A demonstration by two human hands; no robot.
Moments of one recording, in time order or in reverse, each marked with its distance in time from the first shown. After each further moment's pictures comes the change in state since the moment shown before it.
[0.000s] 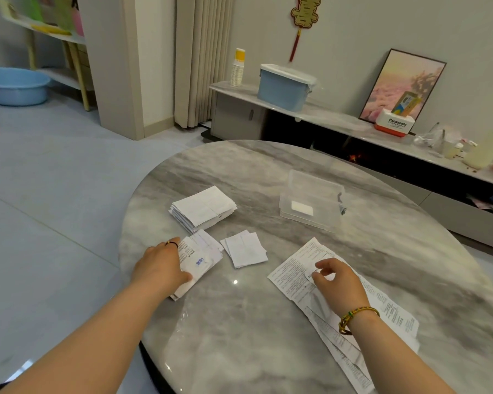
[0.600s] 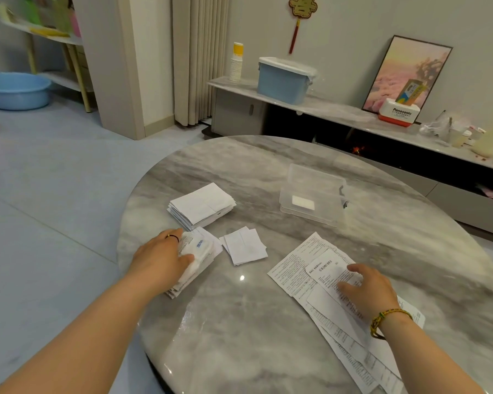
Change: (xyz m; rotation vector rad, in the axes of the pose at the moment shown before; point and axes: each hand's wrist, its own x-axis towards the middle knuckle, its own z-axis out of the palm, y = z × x) left_hand -0.009 0.009 -0.014 0.021 0.072 0.126; right_hand 0.010 0.040 -0.022 -0.201 -0.056 0.151
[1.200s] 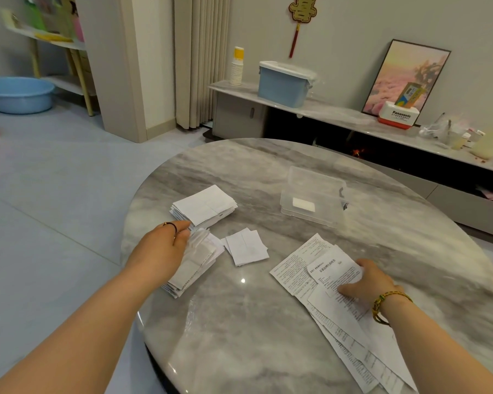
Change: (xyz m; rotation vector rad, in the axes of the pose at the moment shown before) left_hand -0.012 0.005 -0.017 -0.419 0.173 0.005; right_hand 0.015 -0.003 -0.012 -0.131 -0.146 0.155
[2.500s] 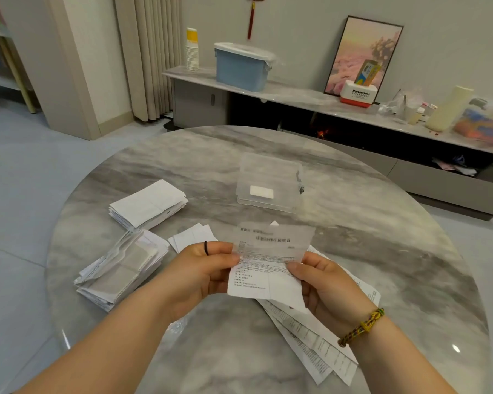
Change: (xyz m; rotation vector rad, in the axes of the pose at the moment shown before) left_hand -0.029 0.085 0.073 -0.984 -0.687 -0.230; right_hand -0.056 0.000 -0.003 1.360 -0.470 -0.338
